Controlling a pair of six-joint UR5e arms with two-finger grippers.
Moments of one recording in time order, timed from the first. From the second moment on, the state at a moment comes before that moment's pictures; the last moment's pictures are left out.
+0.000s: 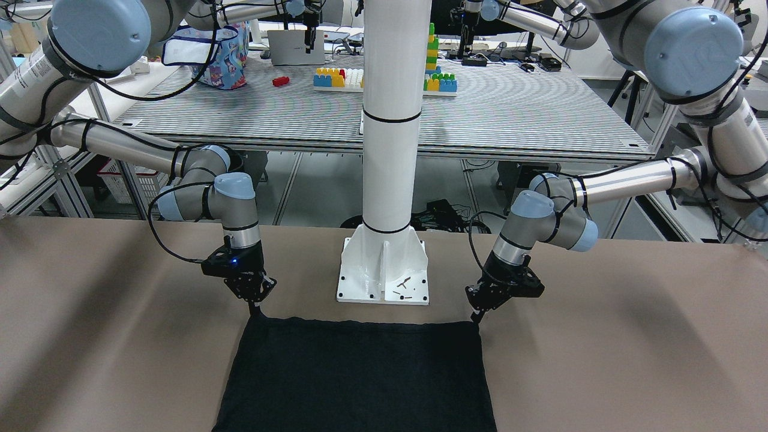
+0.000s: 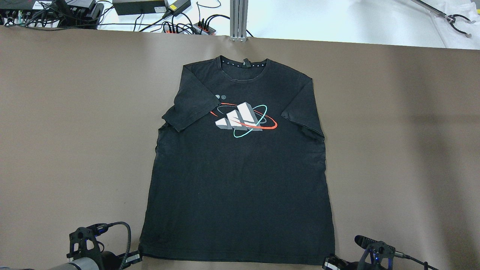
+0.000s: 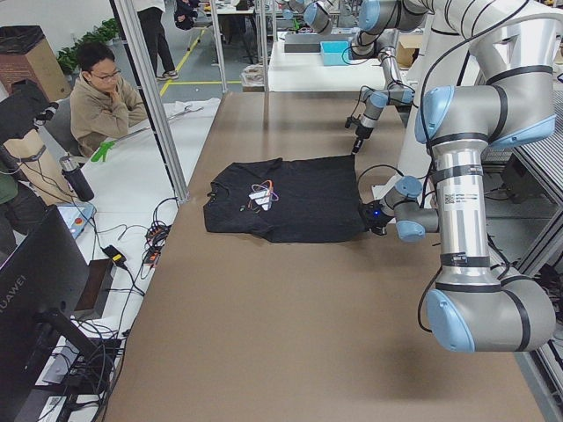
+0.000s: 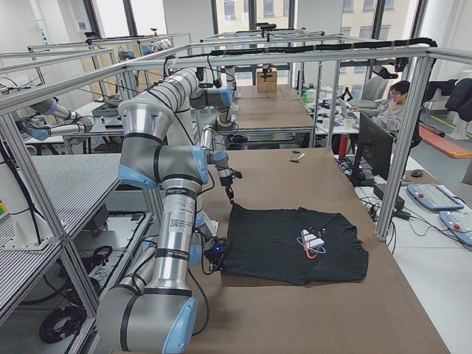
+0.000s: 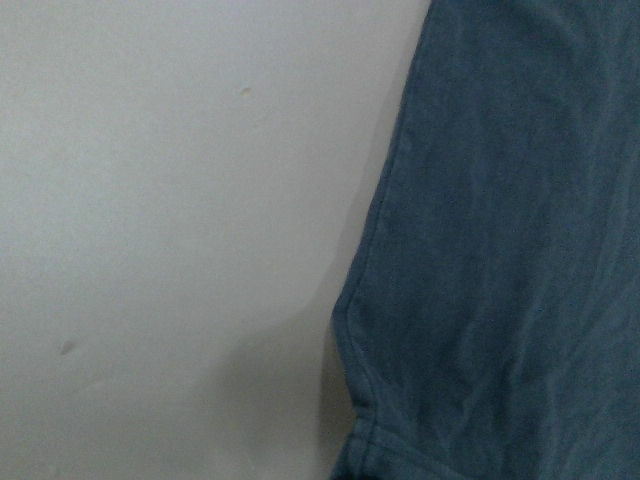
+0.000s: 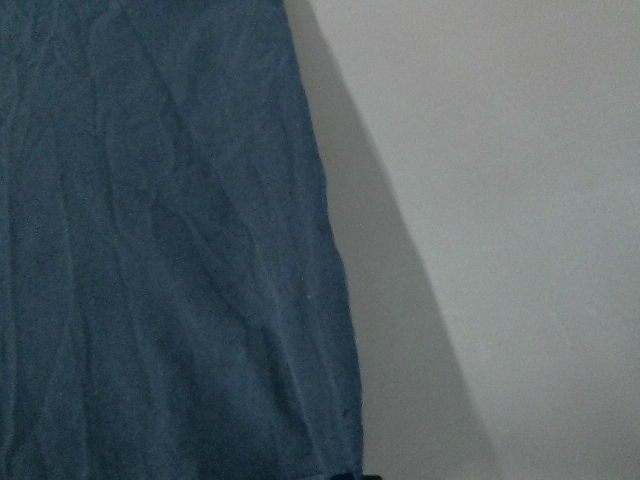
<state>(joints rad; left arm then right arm) -0.06 -1.46 -2.21 -2.16 -1.34 -1.88 -0.01 -1.75 2.25 -1.17 1.23 1.88</state>
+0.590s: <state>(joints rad) -0.32 -1.55 -2.22 -2.13 -1.55 -1.80 0.24 -1.61 2.32 -1.25 1.54 1.74</state>
